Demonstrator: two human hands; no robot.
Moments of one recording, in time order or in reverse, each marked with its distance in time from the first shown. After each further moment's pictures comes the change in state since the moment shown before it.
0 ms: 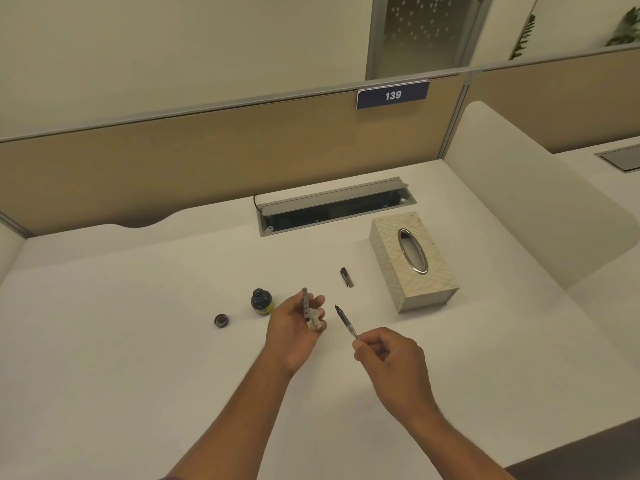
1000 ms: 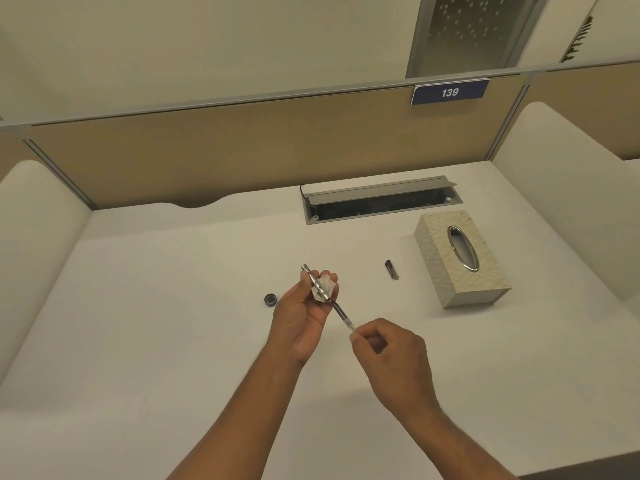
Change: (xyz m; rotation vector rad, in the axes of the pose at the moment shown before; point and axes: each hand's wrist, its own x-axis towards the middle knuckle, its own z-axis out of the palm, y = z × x) left_hand -0.077 0.056 -0.022 -0.148 -0.016 0.279; right_hand -0.044 -0.060 0.069 -0.152 -0.016 -0.120
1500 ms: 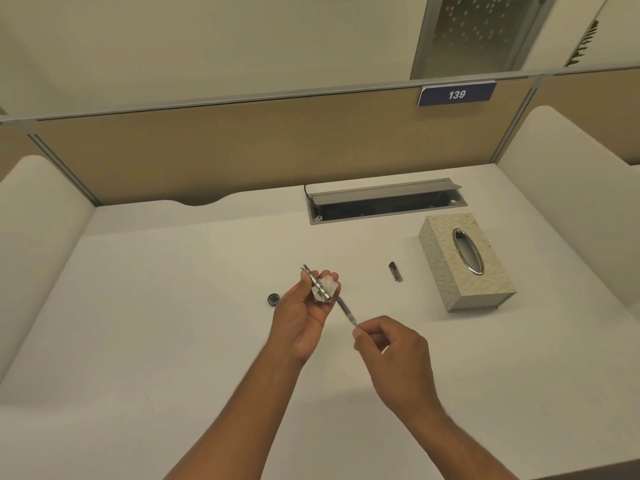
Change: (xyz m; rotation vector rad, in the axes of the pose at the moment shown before) left_hand 0.004 0.006 -0.004 -0.008 0.051 -0.002; right_hand 0.004 -0.004 0.005 0.064 -0.013 0.008
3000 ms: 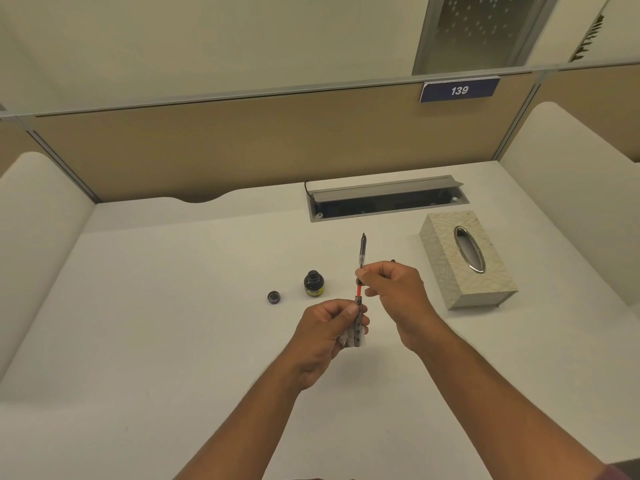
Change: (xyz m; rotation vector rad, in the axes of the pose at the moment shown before) left_hand -0.020 -0.027 -0.019 0.720 -0.228 -0.097; right_hand 0.088 -0.026 -0.009 0.325 -0.117 0.220
